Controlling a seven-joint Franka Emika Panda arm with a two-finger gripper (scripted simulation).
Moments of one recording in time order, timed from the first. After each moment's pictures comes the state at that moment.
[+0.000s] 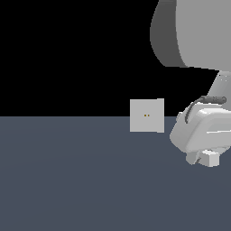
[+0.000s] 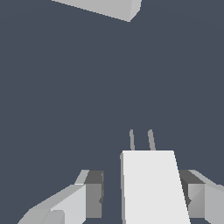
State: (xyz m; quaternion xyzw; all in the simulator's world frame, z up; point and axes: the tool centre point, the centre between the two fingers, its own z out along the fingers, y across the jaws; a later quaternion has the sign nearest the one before) arm -0.054 -0.187 0.012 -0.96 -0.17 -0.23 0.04
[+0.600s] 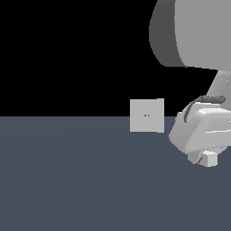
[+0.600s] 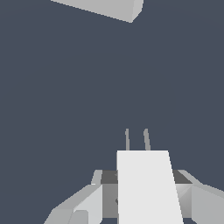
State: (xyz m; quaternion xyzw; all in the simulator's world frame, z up) arm -0.054 -0.186 0.013 -0.96 -0.17 -0.23 0.04
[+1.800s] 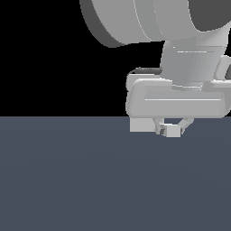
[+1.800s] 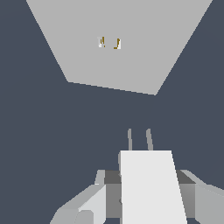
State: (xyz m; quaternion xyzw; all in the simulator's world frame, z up) arm -0.040 -0.121 0.068 -0.97 -0.02 -0.23 0.00
